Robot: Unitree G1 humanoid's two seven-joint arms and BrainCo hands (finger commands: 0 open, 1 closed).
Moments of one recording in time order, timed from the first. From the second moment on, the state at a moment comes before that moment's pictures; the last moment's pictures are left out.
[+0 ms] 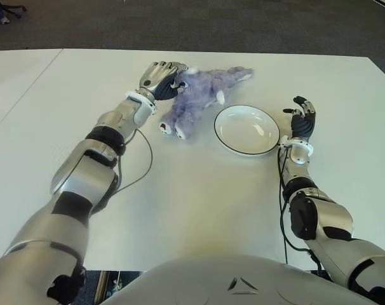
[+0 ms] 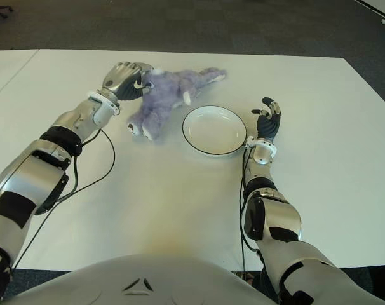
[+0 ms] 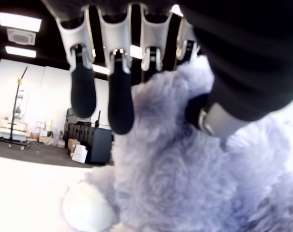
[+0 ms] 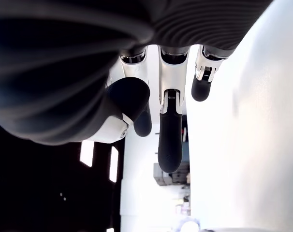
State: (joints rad) left arm -0.90 0.42 -0.52 1.06 0.74 -0.51 0.45; right arm -0.58 -0.18 -0.35 1.21 -0.01 -0.65 -0.25
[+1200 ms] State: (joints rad) left arm -0.95 0.48 -0.49 0.82 0.79 -0.46 0.42; right arm -0.58 -0.17 -0.33 1.21 -0.01 -0.65 -0.26
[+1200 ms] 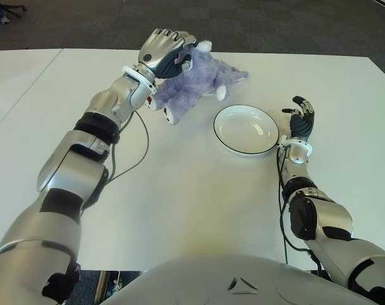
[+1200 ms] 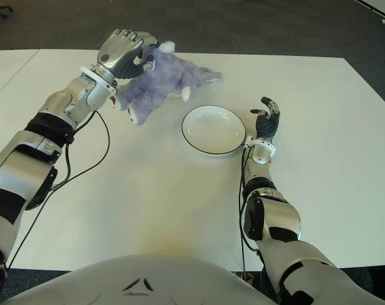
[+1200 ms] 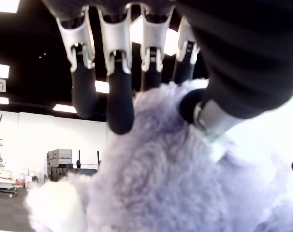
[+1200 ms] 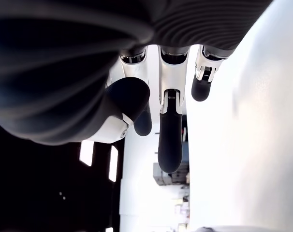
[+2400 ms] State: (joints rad) left arm -1.05 0.38 -0.49 0.75 0.81 -0.47 0.43; right arm -0.59 -0.17 -0.33 1.21 -0.02 -0.65 -0.28
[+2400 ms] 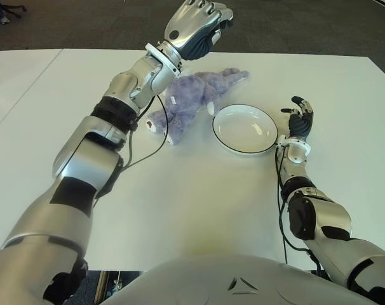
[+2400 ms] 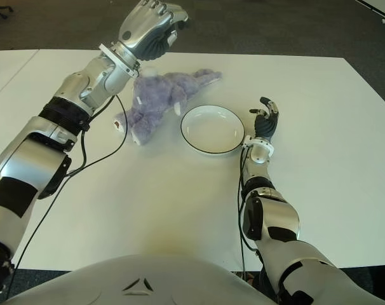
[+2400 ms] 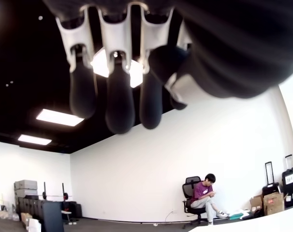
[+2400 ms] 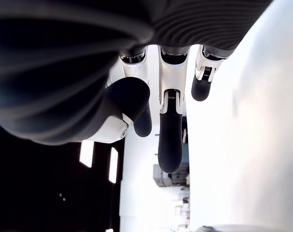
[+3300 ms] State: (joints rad) left arm -0.87 0.55 -0.48 0.56 0.81 -0.39 0.11; right arm -0.59 -0.15 -0.34 1.21 -0.01 -0.65 -0.24
